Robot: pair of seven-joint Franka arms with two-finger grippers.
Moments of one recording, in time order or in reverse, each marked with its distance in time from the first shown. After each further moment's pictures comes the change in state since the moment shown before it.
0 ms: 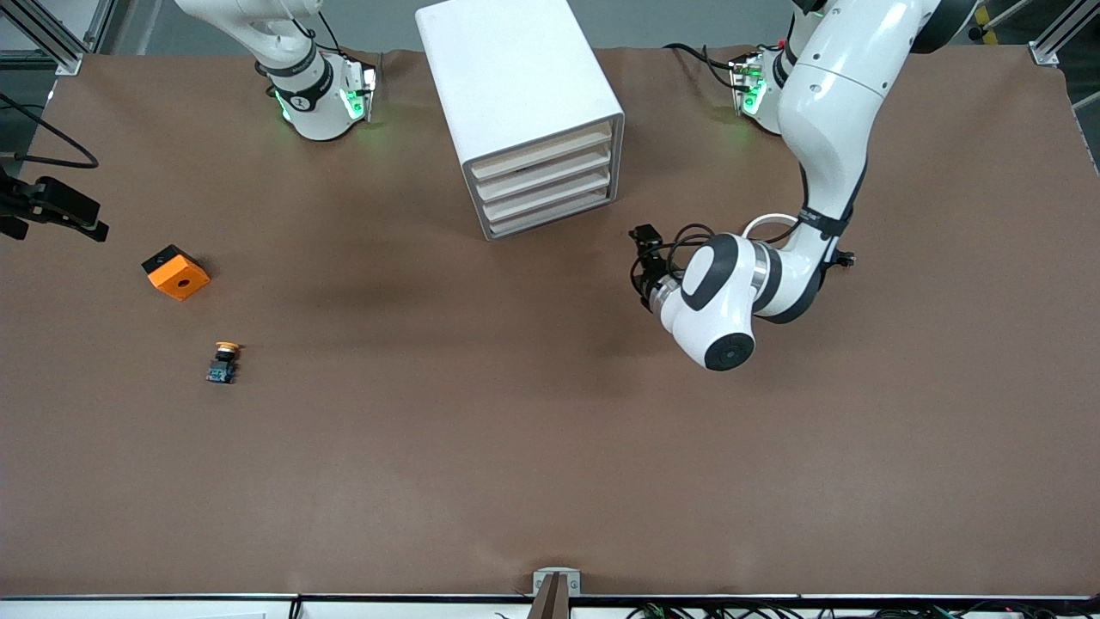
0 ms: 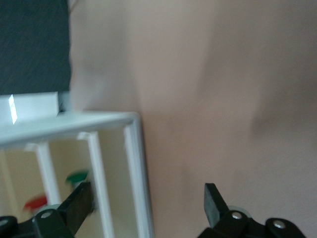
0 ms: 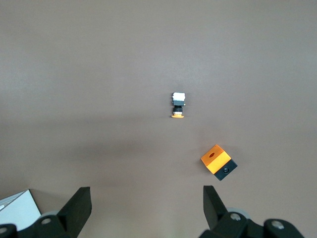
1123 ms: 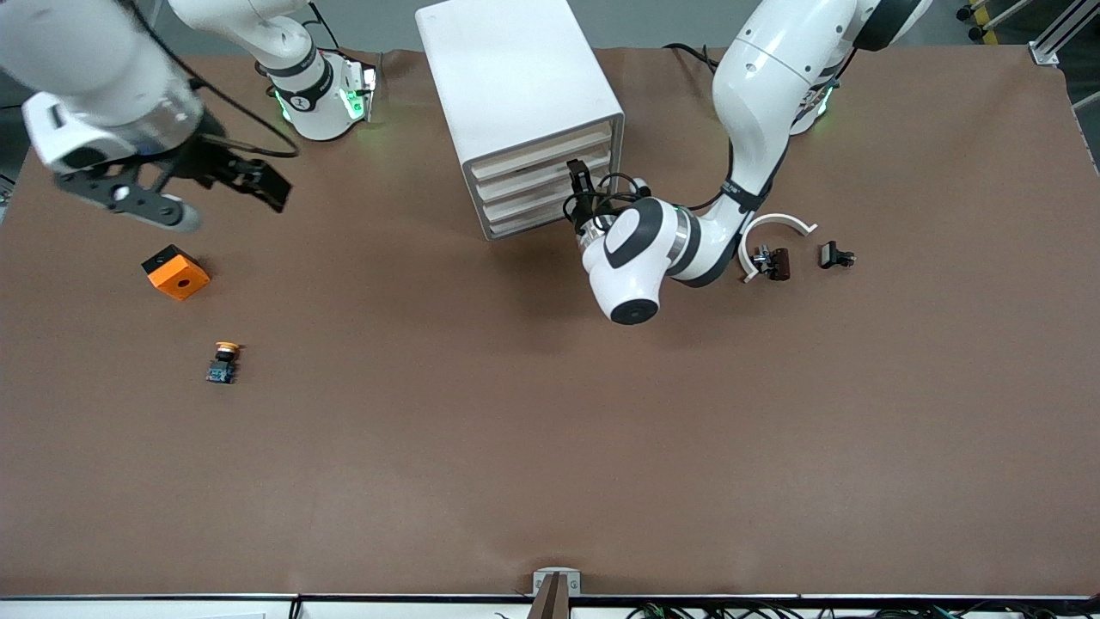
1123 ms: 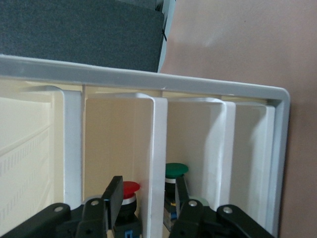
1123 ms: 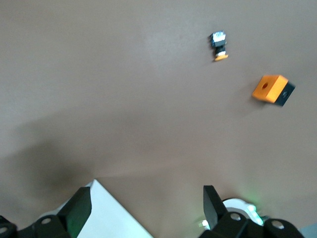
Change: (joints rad) left arm -0.197 0.021 -0.004 0.006 -0.194 -0.195 -0.220; right arm 0.415 0.009 0.012 0.000 0.003 -0.110 0.763
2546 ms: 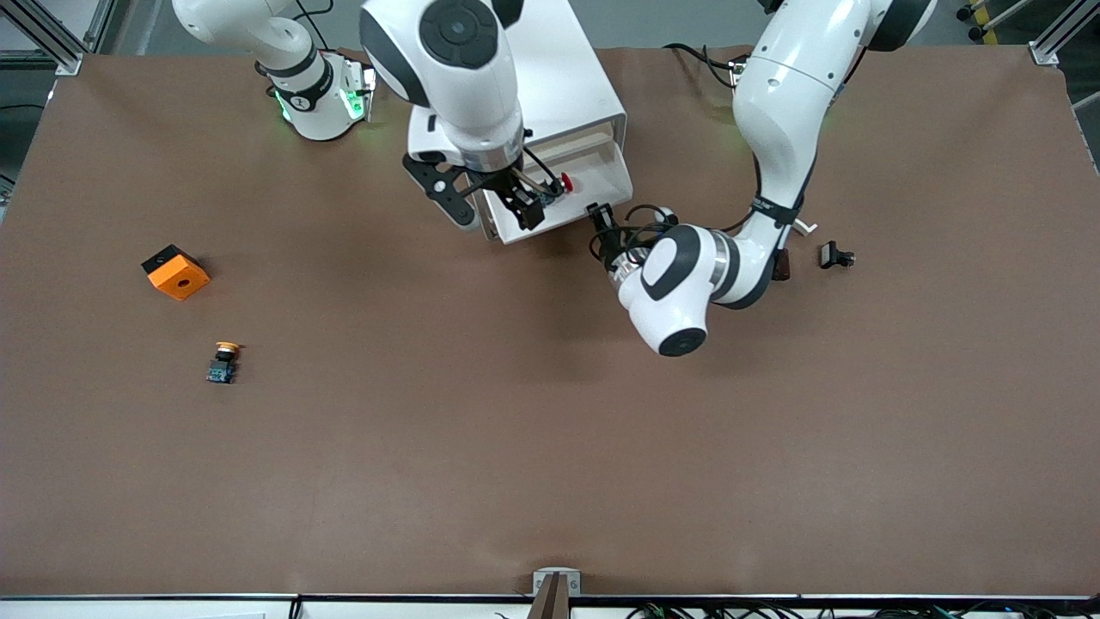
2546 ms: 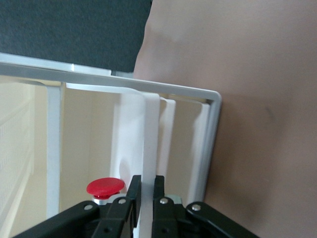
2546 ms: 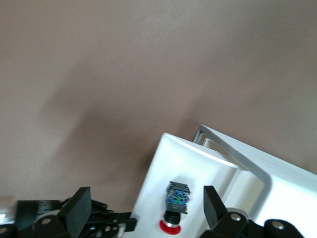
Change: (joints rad) left arm 0.038 0.016 0.151 0.053 -0.022 0.011 0.004; right arm 0.411 0.278 -0.001 -0.017 0.114 0.372 0.865
